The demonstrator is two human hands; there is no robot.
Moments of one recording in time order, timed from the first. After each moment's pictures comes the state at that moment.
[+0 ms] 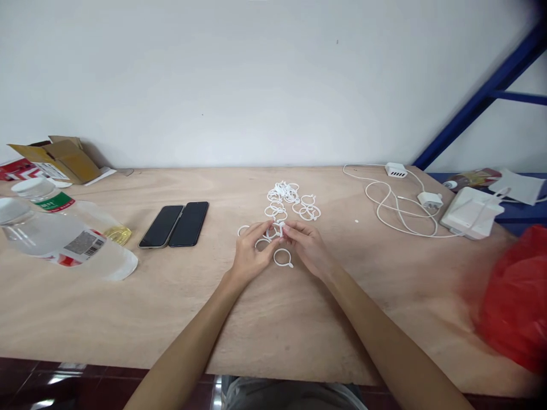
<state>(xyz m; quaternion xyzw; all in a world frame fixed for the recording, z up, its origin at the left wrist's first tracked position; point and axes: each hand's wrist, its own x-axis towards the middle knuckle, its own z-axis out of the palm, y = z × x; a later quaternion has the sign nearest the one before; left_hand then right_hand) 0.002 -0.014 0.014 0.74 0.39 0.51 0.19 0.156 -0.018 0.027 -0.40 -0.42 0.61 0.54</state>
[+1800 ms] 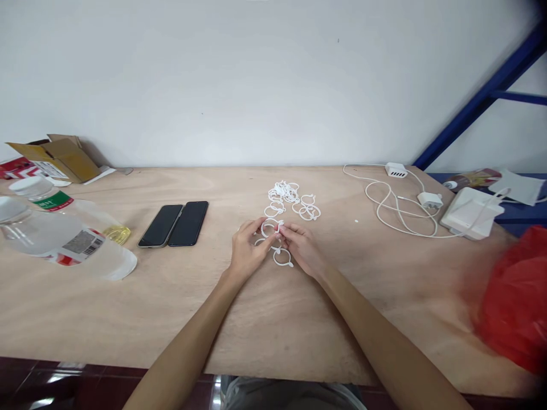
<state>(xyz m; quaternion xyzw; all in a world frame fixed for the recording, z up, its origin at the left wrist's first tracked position) 0.000 -0.008 0.013 0.71 0.46 0.50 0.19 0.148 -0.014 0.018 -0.38 -0.38 0.66 0.53</state>
